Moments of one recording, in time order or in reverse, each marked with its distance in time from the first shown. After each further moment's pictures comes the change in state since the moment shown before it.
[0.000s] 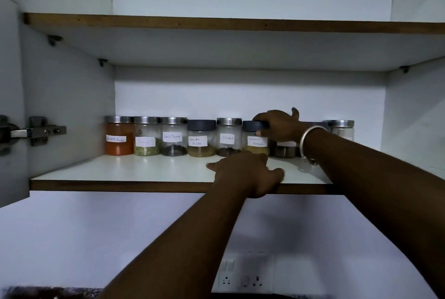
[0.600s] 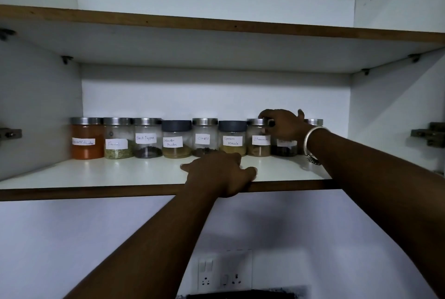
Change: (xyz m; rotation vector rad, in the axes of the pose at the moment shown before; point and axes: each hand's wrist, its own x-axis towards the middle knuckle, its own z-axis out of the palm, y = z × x) left_hand 0.001 0.000 -0.002 -0.015 -0.010 0.000; right_hand -0.035 0.067 -0.015 0.028 0.057 0.165
